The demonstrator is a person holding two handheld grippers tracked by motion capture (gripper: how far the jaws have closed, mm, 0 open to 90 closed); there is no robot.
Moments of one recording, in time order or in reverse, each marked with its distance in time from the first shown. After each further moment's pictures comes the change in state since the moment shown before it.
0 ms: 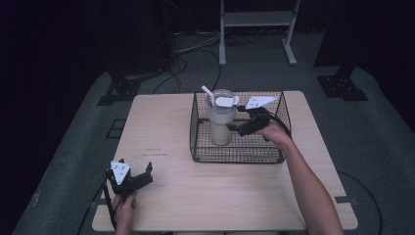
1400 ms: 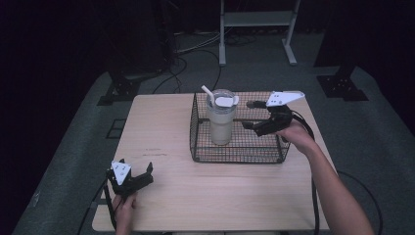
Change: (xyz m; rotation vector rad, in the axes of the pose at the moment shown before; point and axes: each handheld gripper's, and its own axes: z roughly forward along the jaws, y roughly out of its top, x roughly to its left) left arm -0.002 0.000 0.000 -0.002 -0.002 0.013; right arm 0.021 0.026 -0.080 -0.052 -0.050 -0.013
